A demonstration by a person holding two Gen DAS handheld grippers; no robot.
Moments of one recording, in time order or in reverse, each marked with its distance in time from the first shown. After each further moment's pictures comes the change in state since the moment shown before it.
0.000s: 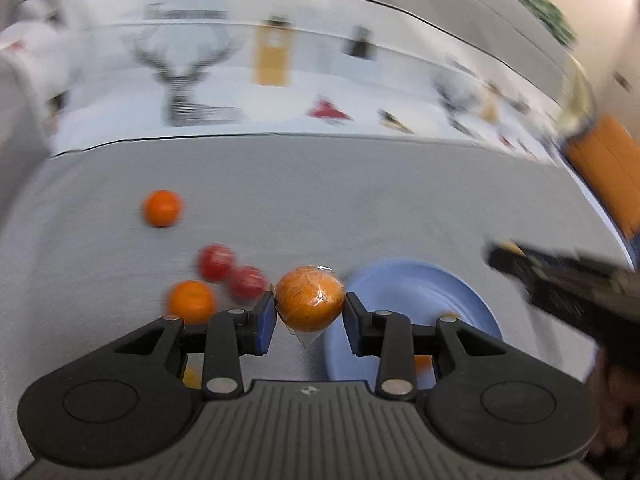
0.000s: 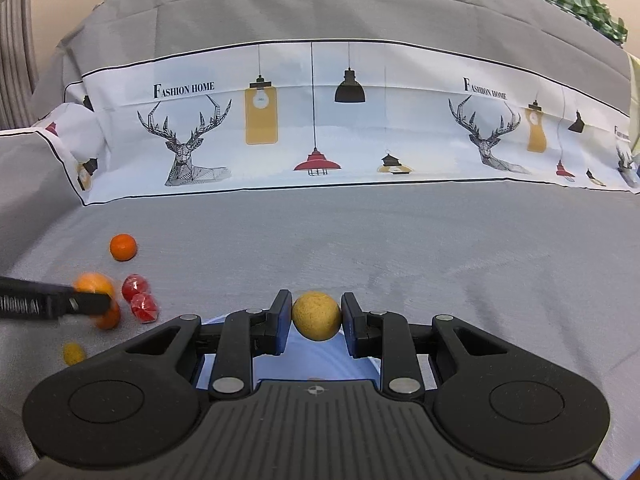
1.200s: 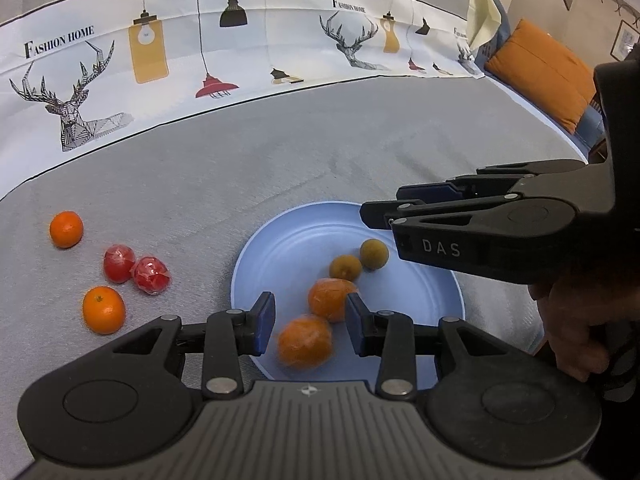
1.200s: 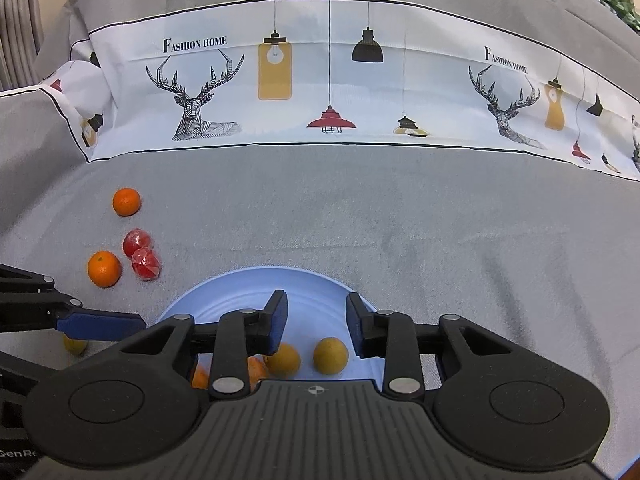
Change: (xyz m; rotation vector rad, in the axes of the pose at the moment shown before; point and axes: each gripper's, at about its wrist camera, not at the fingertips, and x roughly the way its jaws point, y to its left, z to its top) left arm 0.014 -0.048 -0.025 0.262 0.065 -0.120; right arm 0.016 0.008 -0.010 -0.043 0.112 0.020
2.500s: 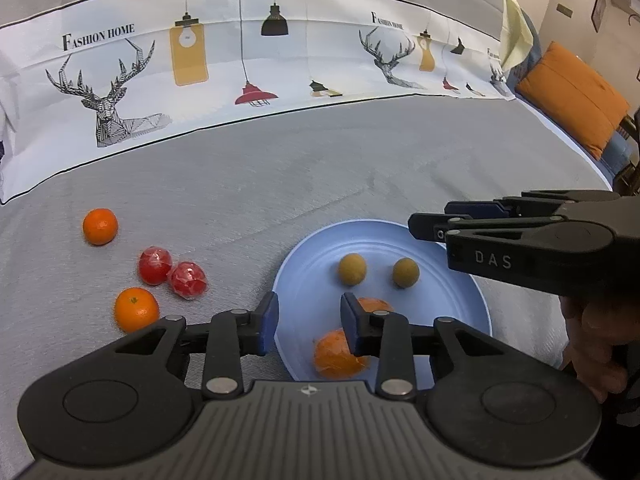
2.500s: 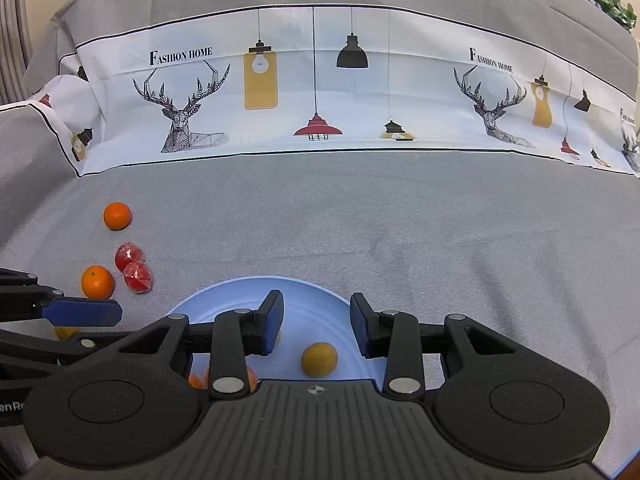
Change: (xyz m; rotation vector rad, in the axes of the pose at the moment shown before) left arm -0.005 0.015 0.005 -0.072 -0.034 0.075; right arm -0.002 -0.005 0.001 0.034 -0.025 -0.022
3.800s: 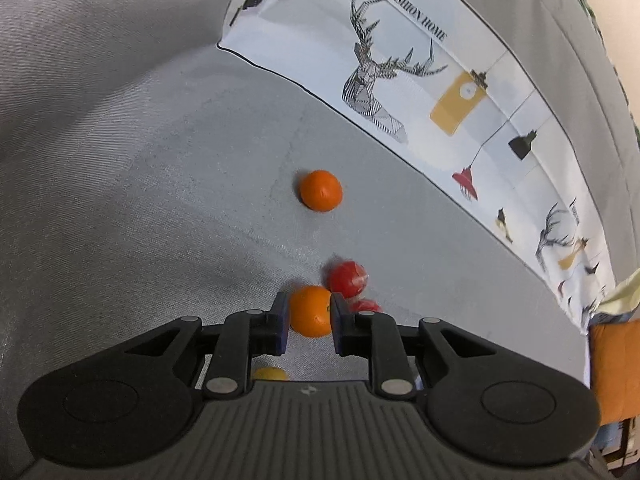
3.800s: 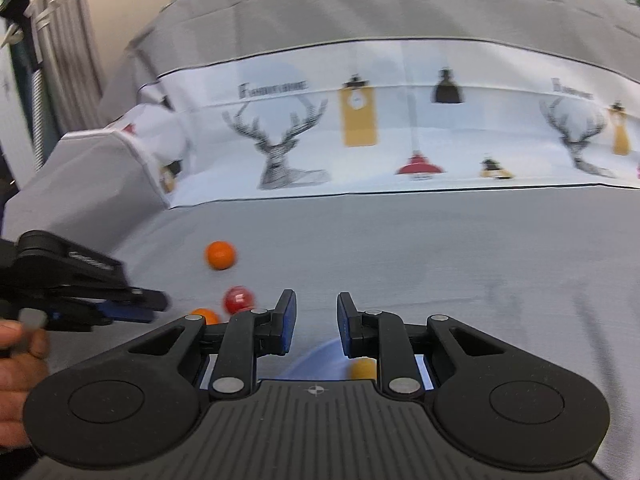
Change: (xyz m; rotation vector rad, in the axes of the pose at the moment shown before) left arm -0.025 0.157 -0.014 -0.835 -0.005 0.136; right arm 0.009 0.064 0.022 -0.036 -0.071 0.260
